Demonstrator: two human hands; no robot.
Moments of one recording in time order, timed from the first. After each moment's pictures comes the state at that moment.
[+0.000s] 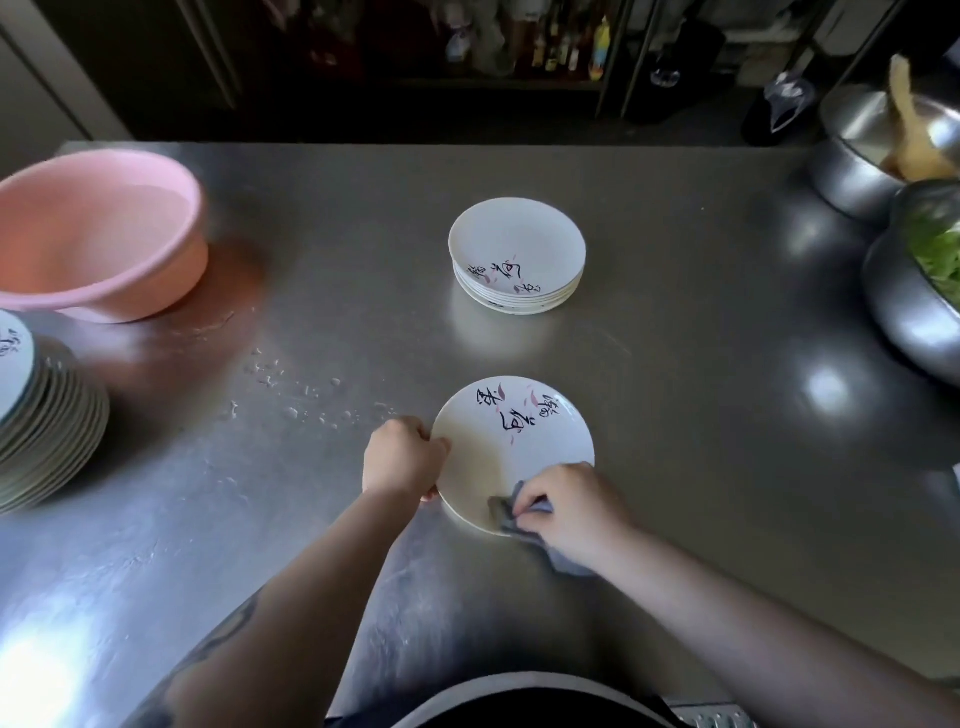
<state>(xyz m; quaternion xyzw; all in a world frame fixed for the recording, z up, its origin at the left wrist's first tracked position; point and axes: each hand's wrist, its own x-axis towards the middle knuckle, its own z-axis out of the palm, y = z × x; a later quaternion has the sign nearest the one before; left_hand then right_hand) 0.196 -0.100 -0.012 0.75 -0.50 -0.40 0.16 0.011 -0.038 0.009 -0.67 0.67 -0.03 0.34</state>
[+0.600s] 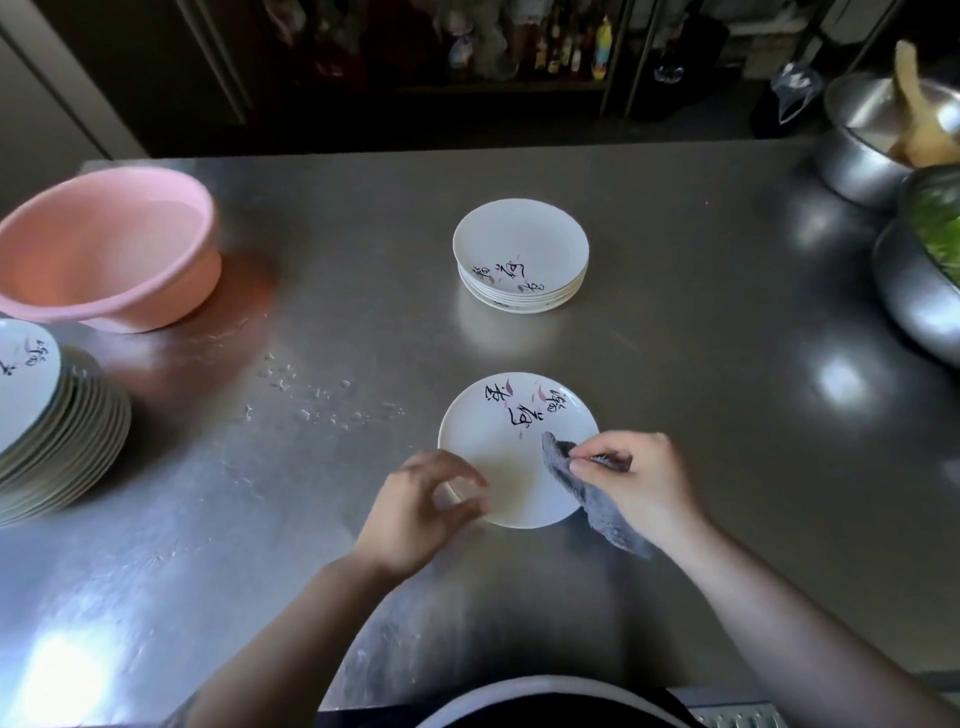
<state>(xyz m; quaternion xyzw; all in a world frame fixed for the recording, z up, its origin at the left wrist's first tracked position) 0.217 -0.046 -0.001 0.51 -0.73 -0.37 0.26 -0.026 -0.032 0.028 -0.51 0.69 -0.34 0.39</state>
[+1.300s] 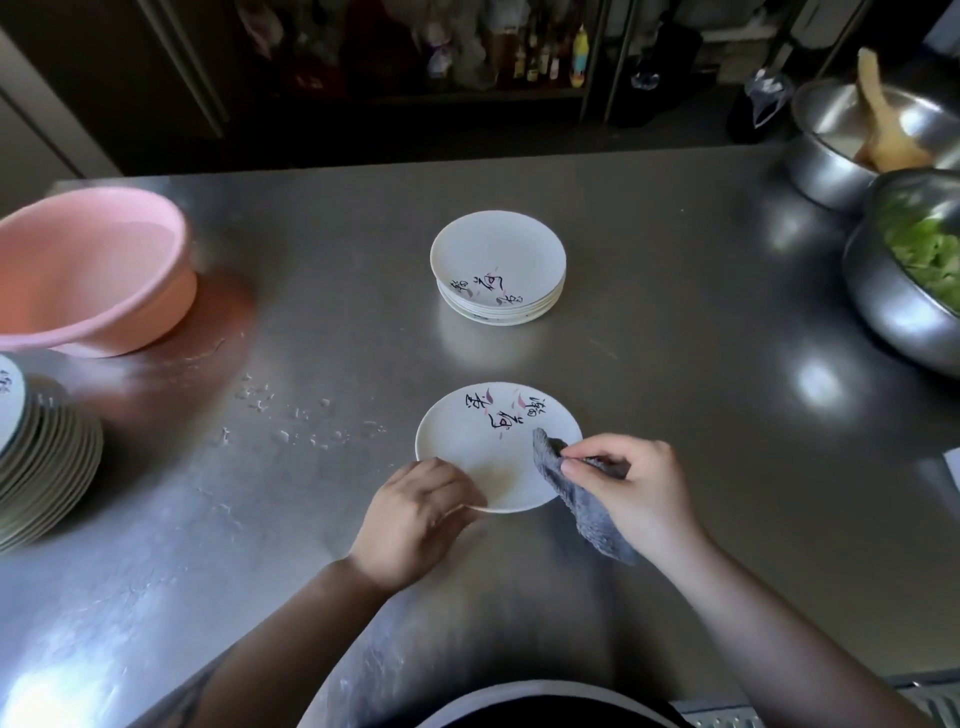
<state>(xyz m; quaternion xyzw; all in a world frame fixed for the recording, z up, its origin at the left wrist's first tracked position) 0.206 -0.058 -0.003 0.36 -0.87 -0.18 0.27 -0.031 -0.029 0.040 -0.52 0.68 -0.39 0.35</state>
